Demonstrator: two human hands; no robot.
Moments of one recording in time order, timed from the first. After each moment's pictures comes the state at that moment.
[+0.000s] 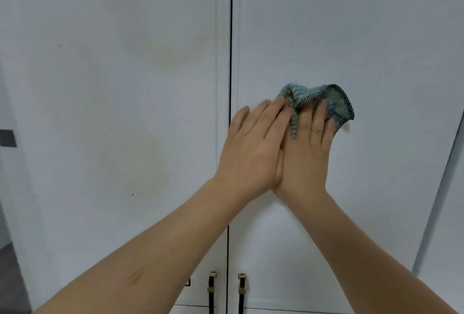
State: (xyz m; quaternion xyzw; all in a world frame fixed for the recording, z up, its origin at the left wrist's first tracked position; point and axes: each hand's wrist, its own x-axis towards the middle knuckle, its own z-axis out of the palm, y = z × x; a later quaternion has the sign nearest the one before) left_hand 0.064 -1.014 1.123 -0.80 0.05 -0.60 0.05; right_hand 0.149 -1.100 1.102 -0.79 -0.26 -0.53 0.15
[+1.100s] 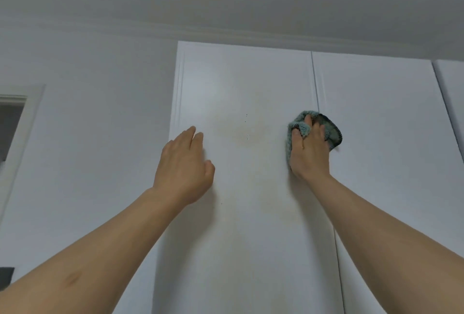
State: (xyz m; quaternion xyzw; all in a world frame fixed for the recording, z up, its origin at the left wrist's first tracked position) left_hand -0.181 -0.738 1.355 -0.82 -0.11 -0.56 0.08; right_hand 0.028 -0.942 1.395 -0.68 -0.28 -0.50 0.46
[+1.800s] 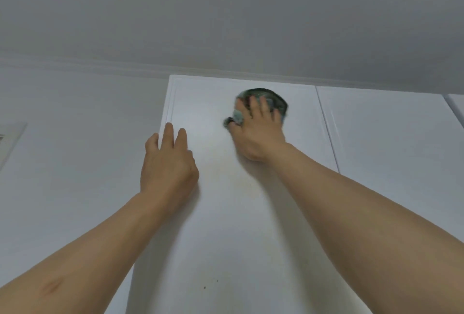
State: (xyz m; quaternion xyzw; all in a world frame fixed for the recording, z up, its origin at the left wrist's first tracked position) left_hand -0.108 -0.667 1.466 -0.73 -0.14 -0.66 0.09; right_hand -0.008 -0.850 1.553 -0.72 -0.33 -0.58 0.19
